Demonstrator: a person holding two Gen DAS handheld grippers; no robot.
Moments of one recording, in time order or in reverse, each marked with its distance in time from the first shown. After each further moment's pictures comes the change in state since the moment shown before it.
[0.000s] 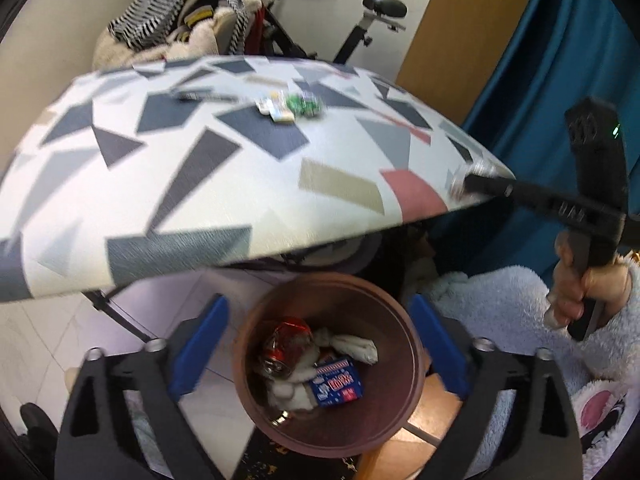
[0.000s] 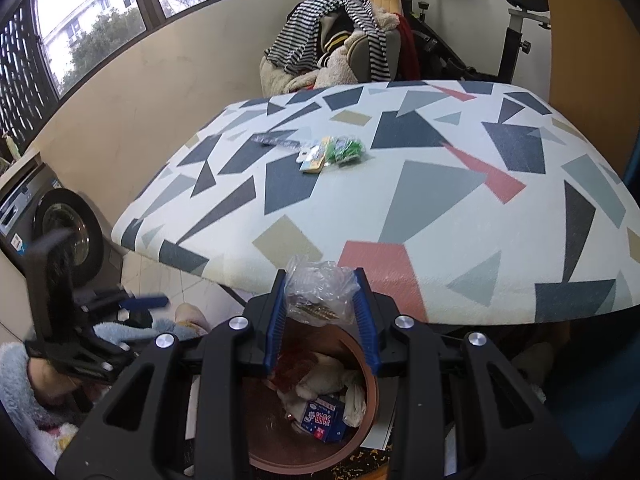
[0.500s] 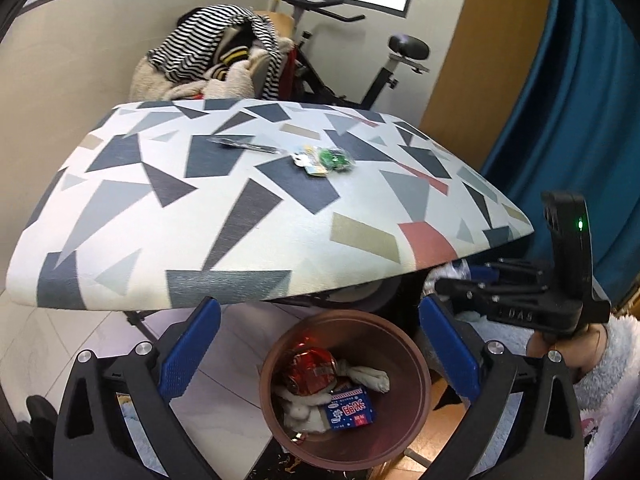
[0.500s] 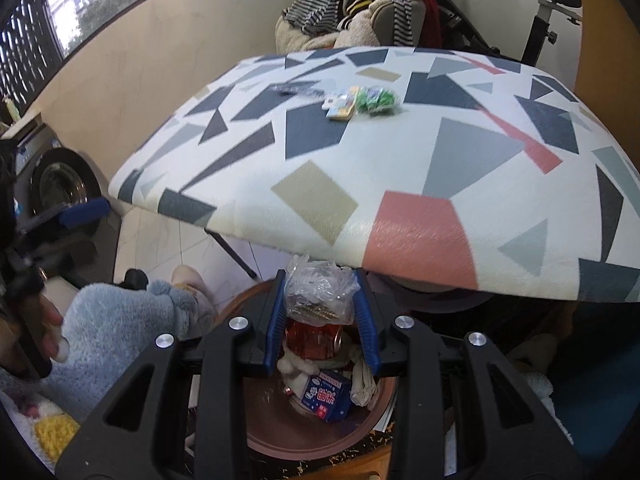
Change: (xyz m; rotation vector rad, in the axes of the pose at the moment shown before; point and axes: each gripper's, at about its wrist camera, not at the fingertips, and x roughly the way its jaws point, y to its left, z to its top) left arm -0.046 0.005 0.011 -0.058 -0.126 0.104; right arm 0.036 0.029 -0.024 -0.061 0.126 -0.005
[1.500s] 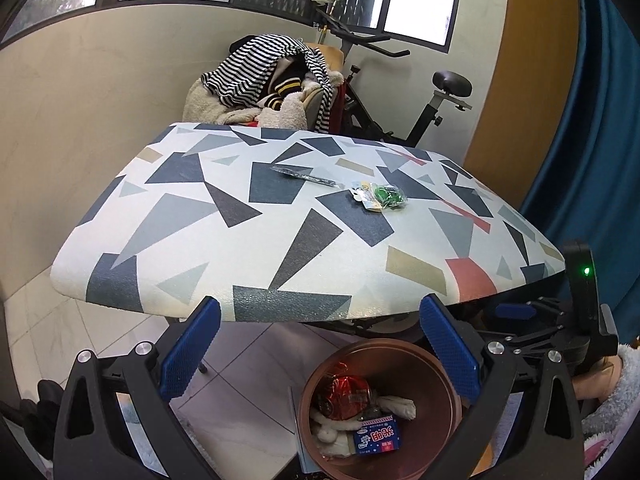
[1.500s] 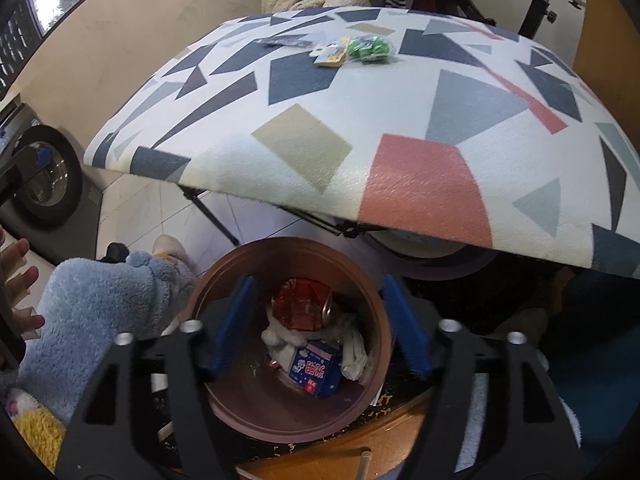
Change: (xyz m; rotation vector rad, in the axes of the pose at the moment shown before) left arm -0.024 0.023 -0.003 -0.062 -0.125 0.146; right arm 0.020 0.007 -0.018 0.015 0.064 -0.093
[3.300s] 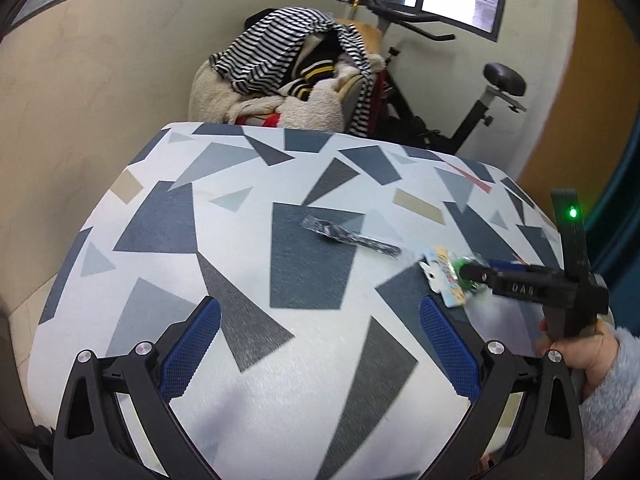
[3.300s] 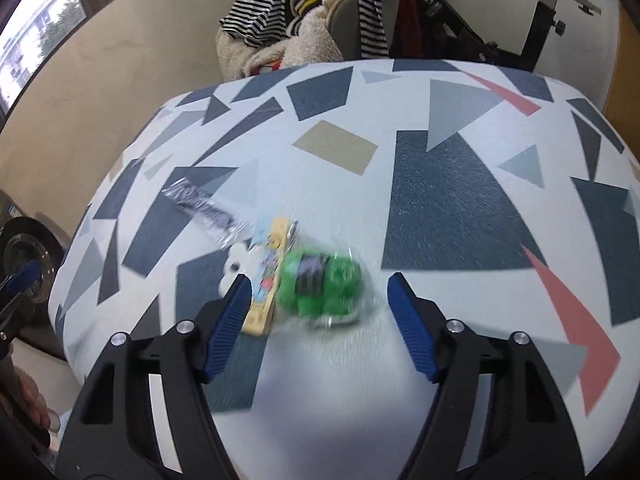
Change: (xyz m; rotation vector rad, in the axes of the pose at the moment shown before) left arm 0.160 0.050 0.133 -0.044 0.096 0.080; right arm 0.111 -0.065 0.214 0.107 -0.034 -0.004
